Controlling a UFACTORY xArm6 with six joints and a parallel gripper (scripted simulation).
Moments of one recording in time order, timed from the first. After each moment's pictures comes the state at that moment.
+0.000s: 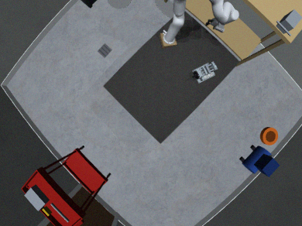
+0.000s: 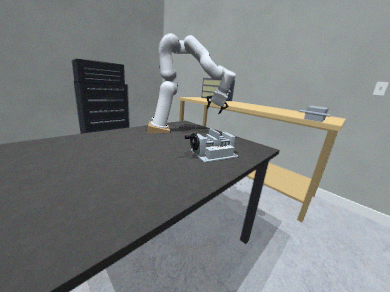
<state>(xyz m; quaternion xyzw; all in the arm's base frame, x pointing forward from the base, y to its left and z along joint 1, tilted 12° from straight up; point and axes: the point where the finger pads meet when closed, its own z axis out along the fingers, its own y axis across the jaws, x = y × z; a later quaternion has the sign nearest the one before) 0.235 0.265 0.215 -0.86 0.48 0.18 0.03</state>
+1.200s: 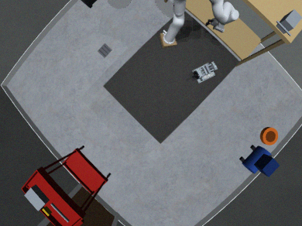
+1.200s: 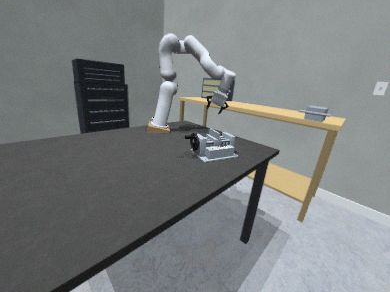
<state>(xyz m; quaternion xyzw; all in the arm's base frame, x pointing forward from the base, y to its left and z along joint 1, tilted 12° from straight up) 0.235 0.265 0.215 -0.86 0.48 0.18 0.03</state>
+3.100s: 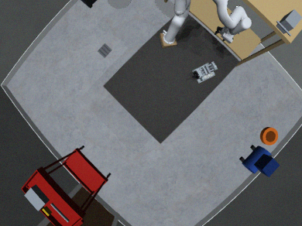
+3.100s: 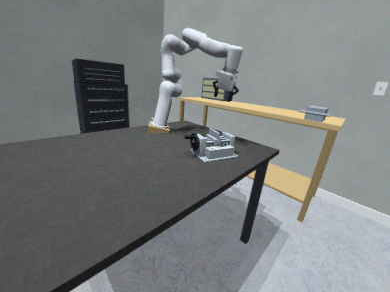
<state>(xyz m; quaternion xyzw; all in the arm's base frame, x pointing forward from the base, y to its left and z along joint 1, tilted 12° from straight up) 0.351 0.135 0.313 -0.77 0.62 0.14 0.07</state>
